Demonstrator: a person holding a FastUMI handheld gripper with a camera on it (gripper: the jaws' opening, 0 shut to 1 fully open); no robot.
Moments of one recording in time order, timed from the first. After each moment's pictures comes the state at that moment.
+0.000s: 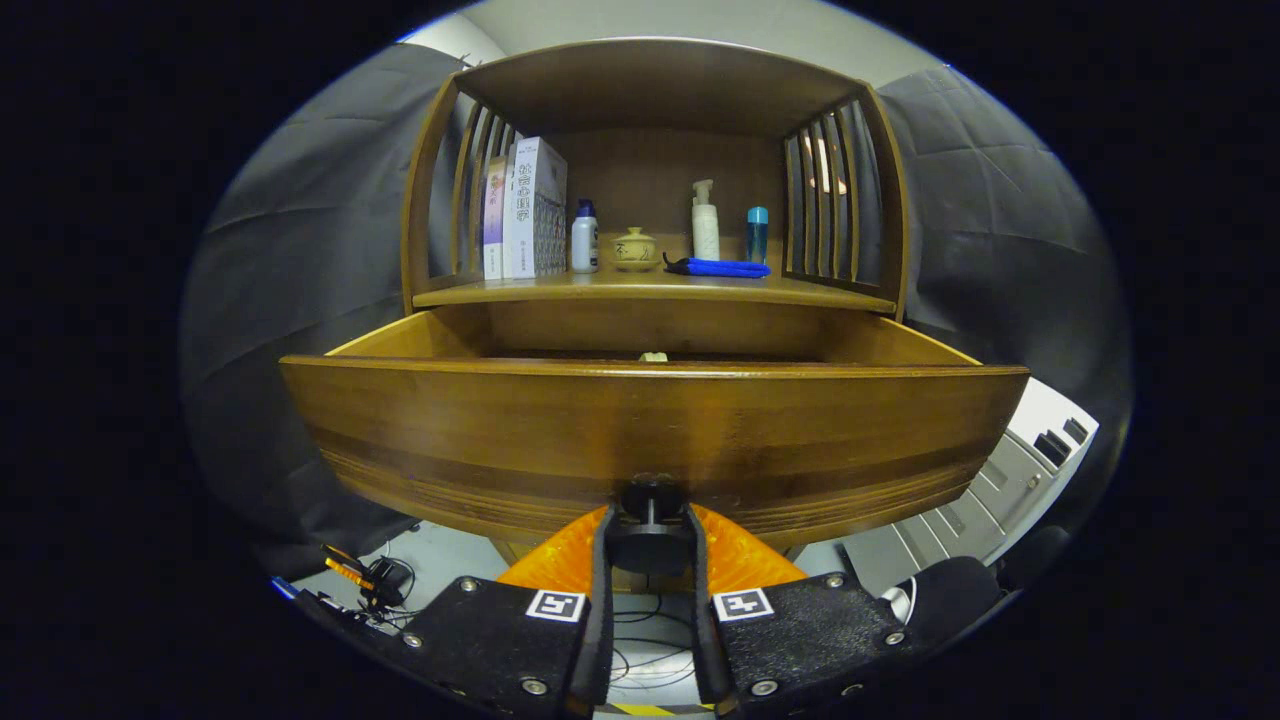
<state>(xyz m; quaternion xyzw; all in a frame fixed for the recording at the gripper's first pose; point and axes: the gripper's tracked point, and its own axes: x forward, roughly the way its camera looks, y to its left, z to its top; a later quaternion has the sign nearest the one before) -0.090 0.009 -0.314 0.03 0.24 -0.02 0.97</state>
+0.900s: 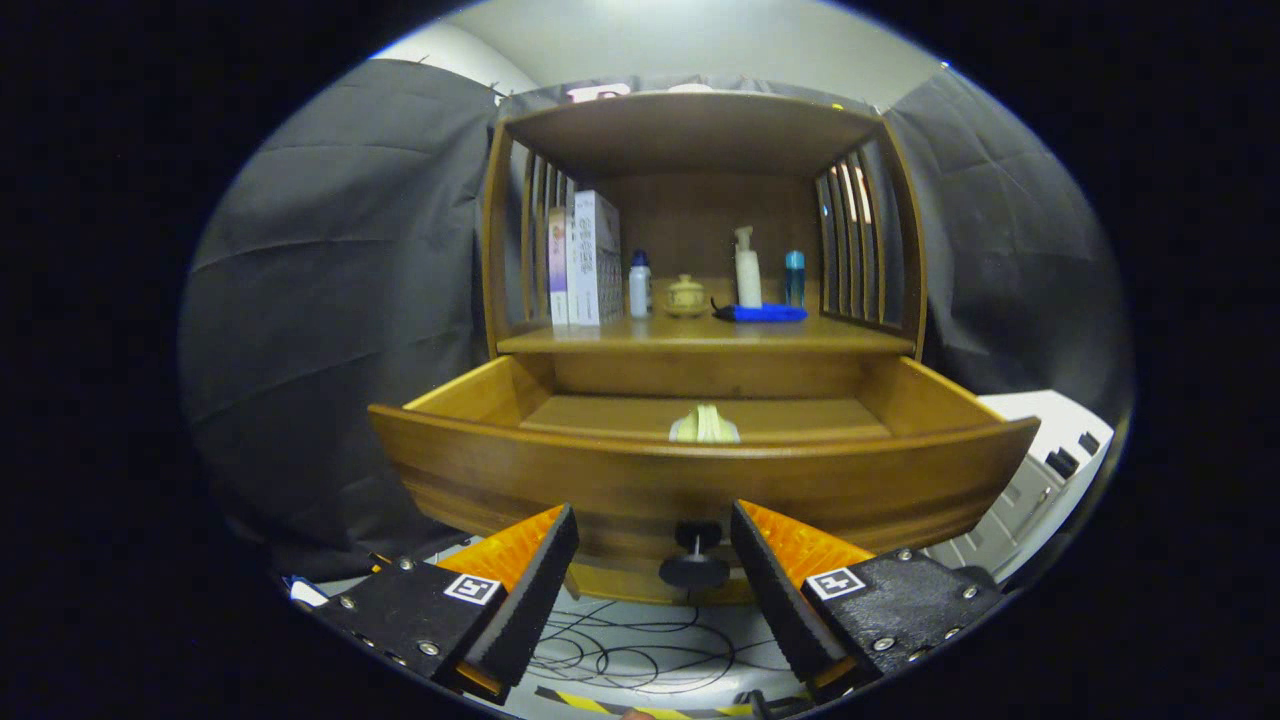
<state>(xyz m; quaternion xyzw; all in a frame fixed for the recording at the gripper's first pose) -0.117 0.037 -0.232 0.04 0.16 0.06 0.98</state>
